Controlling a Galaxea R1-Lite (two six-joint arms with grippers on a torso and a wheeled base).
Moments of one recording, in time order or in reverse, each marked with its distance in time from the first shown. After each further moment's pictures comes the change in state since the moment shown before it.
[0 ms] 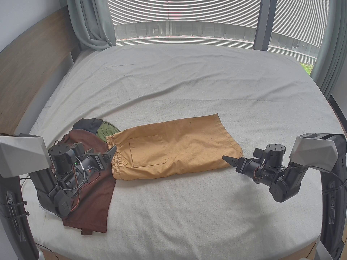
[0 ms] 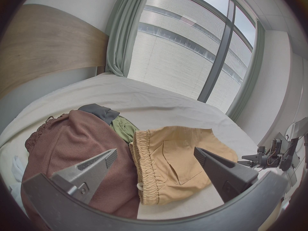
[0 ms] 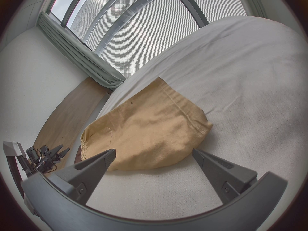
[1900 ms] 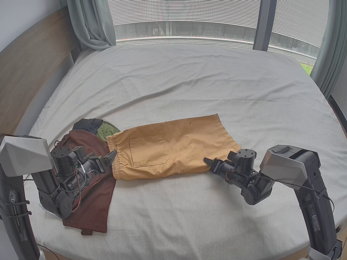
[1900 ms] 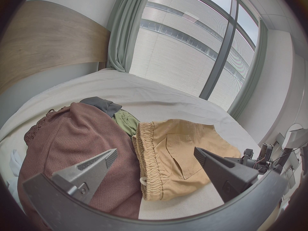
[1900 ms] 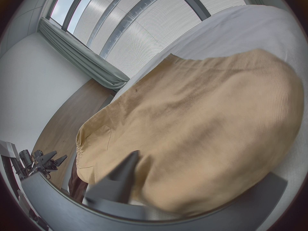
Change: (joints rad) left arm 0.006 0.035 -0.005 -0.001 -0.007 -0.020; right arm 0.139 0.234 -0.359 0.037 -0.092 0.102
